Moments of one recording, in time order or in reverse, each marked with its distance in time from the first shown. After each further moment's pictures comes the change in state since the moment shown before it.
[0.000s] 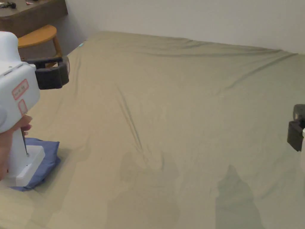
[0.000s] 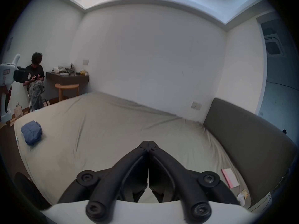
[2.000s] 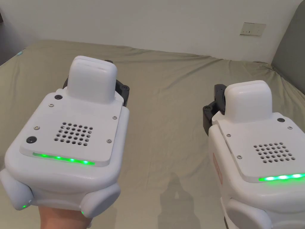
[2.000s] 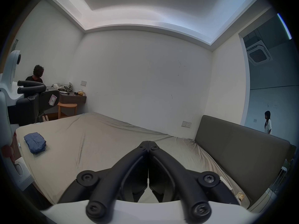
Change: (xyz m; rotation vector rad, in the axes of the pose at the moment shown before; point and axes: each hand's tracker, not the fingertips) left arm 0.231 -0.028 0.144 0.188 -0.197 -0.143; right arm 0.011 -0.017 0.097 0.185 -0.062 -0.020
